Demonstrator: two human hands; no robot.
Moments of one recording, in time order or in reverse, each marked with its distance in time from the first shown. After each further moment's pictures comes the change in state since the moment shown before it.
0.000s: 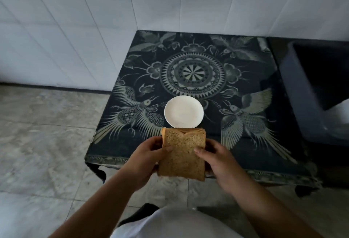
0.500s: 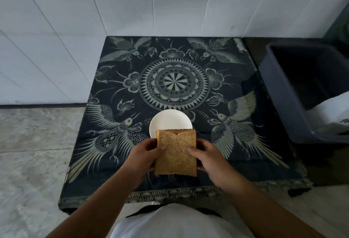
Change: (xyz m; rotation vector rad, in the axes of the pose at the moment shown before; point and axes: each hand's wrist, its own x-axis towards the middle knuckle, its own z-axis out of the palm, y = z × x) left_hand 0.126 0.022 -0.017 0.102 -0.087 -0.046; right_hand 0.091 -0.022 -0.001 -0.024 0.159 0.093
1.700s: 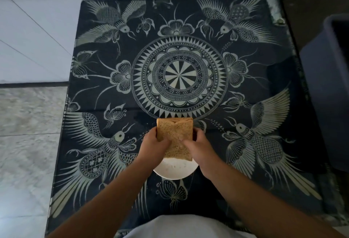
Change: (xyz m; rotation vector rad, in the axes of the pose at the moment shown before) left_hand 0.173 0.029 0.011 0.463 0.242 -0.090; right_hand 0.179 -0.030 0.020 -0.036 0.058 0.235
